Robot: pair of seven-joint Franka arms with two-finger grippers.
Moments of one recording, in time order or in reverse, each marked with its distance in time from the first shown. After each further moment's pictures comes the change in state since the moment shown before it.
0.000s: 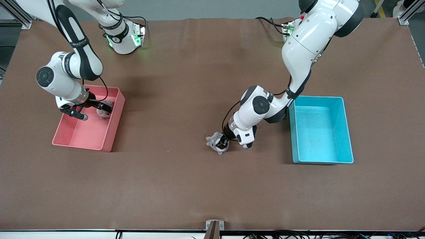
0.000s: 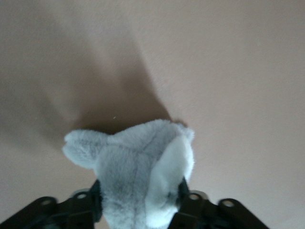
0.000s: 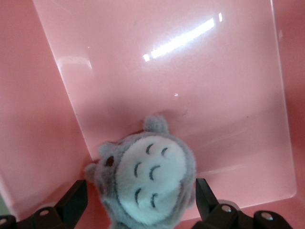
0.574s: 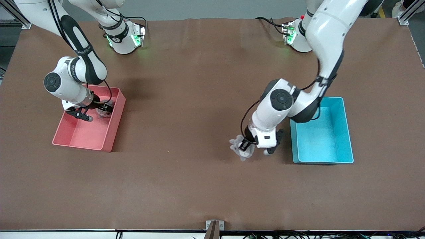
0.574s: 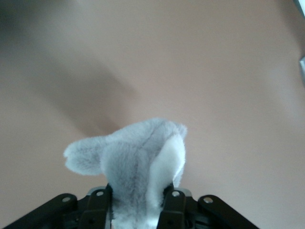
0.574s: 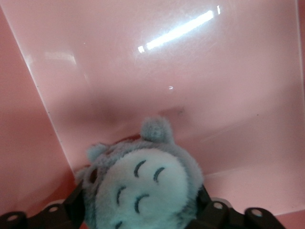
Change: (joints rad) left arm 0.125 -0.285 0.028 0.005 0.183 -0.479 0.257; right arm -0.003 0.077 0.002 0.001 0.001 0.052 0.000
